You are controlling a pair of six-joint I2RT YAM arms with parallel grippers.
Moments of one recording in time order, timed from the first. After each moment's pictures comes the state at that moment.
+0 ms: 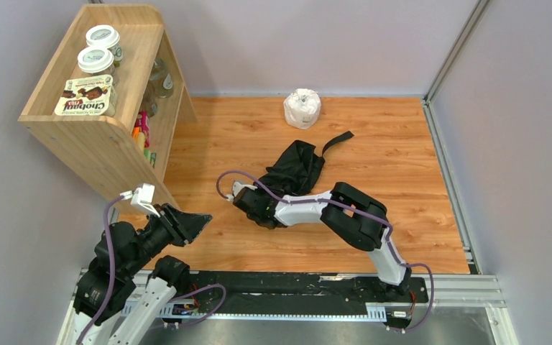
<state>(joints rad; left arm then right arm) -0.44 0.17 0.82 -0.84 0.20 -0.76 1.12 2.11 1.26 -0.12 0.85 -0.43</state>
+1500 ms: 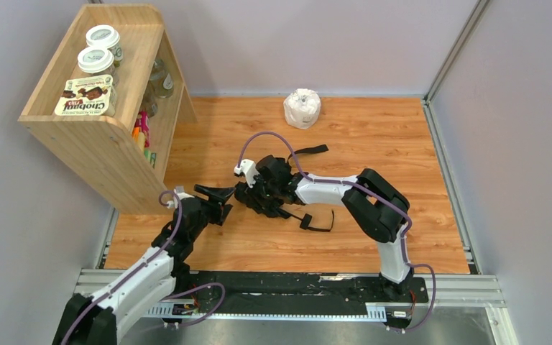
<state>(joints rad) -0.44 0.65 0.13 0.08 -0.10 -1.54 0.91 2.02 1.21 0.01 -0.29 -0.07</state>
